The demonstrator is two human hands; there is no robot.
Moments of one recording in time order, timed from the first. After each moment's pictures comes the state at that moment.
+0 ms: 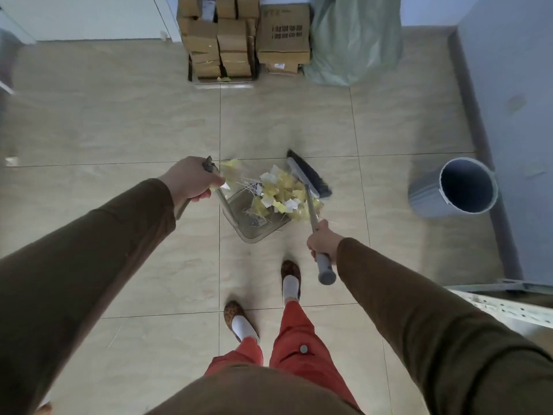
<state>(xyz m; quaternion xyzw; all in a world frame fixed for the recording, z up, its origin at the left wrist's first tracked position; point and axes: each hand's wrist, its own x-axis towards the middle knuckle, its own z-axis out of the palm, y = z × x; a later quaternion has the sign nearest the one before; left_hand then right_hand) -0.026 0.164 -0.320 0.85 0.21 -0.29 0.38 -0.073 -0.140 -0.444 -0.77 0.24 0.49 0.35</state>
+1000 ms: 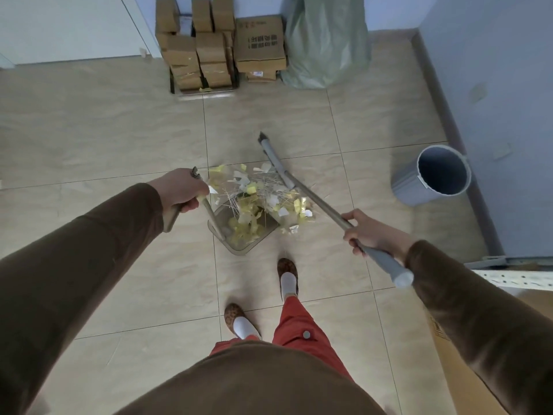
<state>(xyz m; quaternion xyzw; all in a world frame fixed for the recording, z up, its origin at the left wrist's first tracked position) -0.056 0.168 -0.314 0.82 0.23 -0.35 0.38 -0.113 -0.231 -0.329 -0.76 0.19 0.45 0.43</state>
